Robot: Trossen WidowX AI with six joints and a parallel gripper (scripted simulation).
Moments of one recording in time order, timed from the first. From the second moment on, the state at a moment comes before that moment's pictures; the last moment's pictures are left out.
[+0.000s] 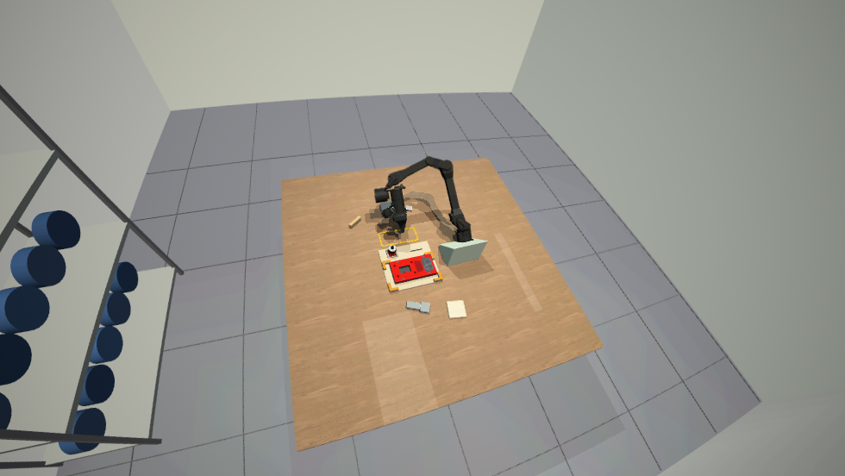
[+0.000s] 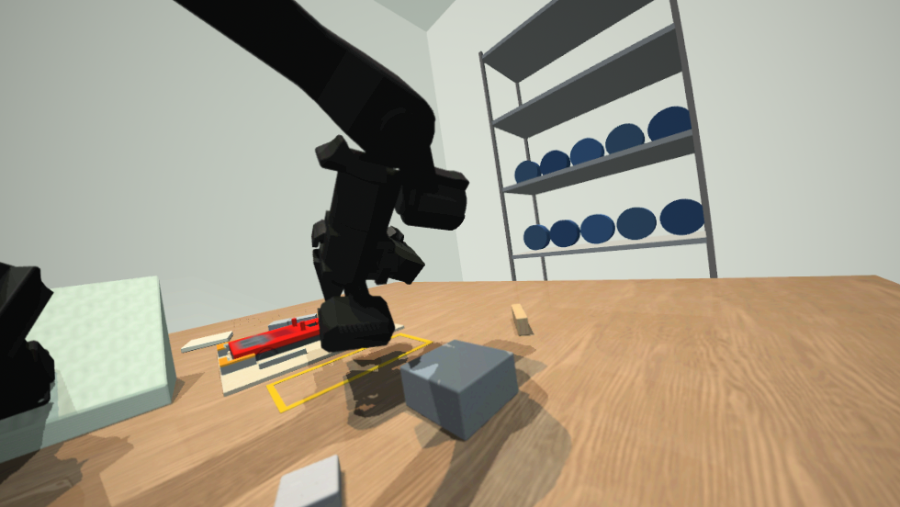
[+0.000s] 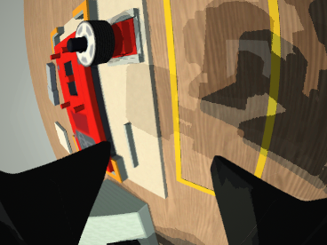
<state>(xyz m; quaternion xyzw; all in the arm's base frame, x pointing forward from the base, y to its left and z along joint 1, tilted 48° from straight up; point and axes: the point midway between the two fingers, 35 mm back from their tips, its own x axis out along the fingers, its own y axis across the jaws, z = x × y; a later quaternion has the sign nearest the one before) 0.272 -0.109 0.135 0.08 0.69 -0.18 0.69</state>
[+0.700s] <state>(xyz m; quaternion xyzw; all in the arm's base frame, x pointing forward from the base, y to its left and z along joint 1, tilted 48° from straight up) 0.348 -0.012 0.106 -0.23 0.66 -0.31 0.64</state>
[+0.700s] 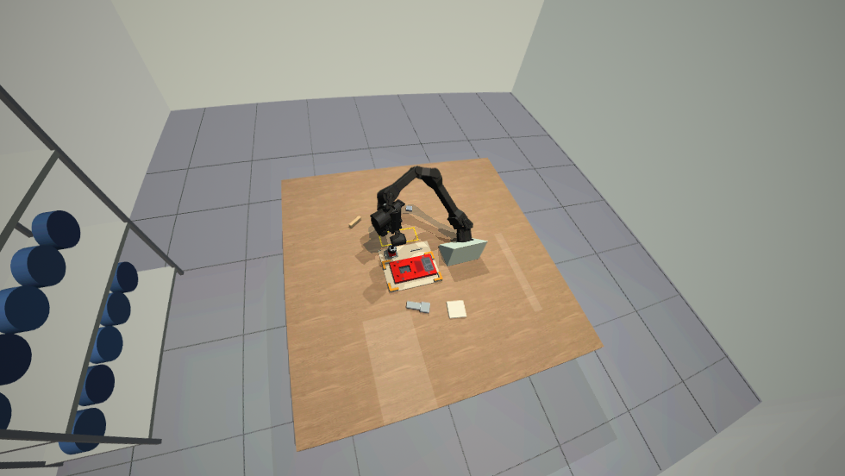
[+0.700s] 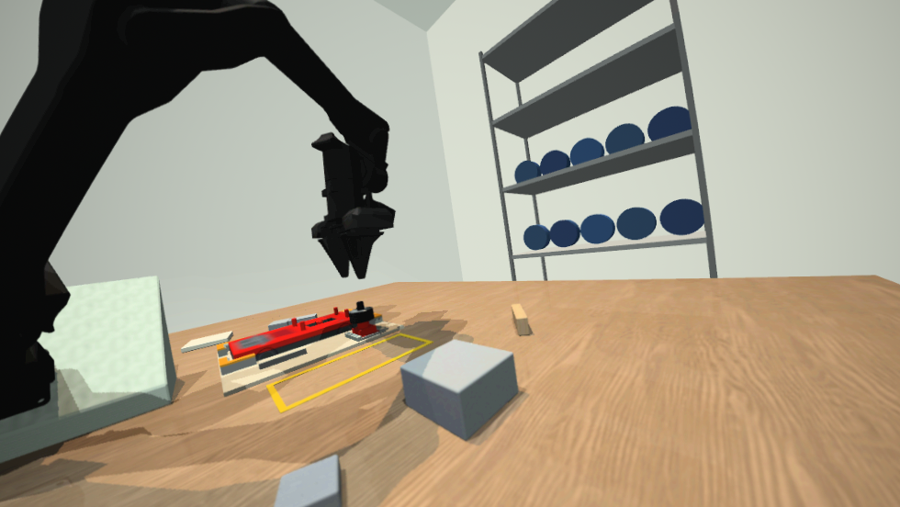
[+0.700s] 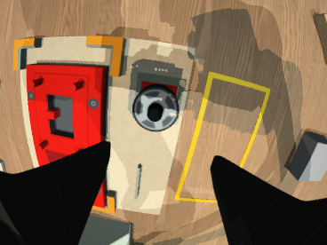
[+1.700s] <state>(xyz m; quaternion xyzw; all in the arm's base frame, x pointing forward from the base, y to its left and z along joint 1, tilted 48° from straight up) 0.356 -0.043 0.063 -0.24 0.65 -0.33 0.64</state>
